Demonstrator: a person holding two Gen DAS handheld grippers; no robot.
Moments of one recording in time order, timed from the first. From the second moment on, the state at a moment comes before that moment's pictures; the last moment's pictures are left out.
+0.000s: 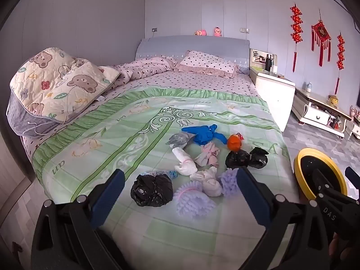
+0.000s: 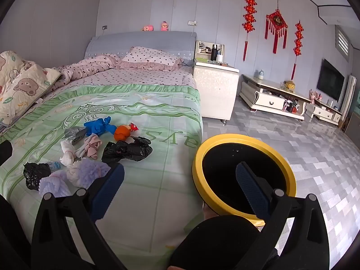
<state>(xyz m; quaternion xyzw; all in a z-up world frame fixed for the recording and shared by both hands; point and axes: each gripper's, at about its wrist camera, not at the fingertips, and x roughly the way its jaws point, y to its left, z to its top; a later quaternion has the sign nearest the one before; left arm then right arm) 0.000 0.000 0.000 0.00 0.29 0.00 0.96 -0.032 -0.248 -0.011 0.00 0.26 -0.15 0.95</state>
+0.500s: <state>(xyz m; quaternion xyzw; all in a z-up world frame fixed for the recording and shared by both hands) -0.004 -0.005 0.001 0.01 0.28 0.01 0.96 -0.030 -0.249 -0.012 0.00 0.27 -0.15 0.95</state>
